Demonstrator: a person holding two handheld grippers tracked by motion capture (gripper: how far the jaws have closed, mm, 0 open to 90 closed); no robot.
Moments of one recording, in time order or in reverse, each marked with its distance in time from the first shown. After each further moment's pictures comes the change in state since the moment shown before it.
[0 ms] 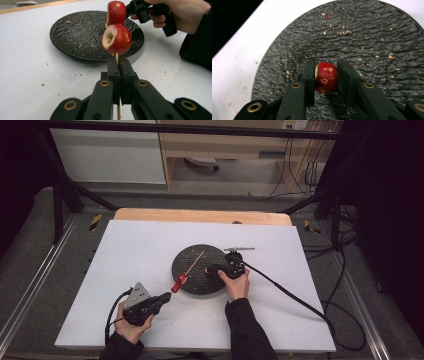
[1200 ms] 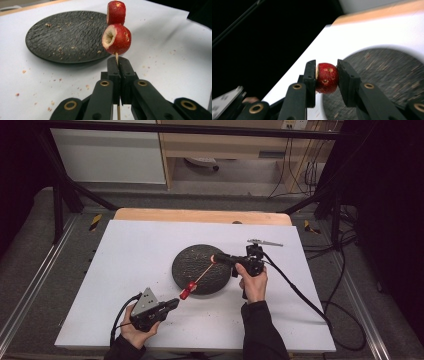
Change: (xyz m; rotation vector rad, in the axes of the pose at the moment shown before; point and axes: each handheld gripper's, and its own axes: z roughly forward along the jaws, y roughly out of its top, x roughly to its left) left arm -0.017 -0.004 0.006 0.011 -0.067 0.074; right arm 0.025 0.023 -0.094 -0.240 0.264 0.052
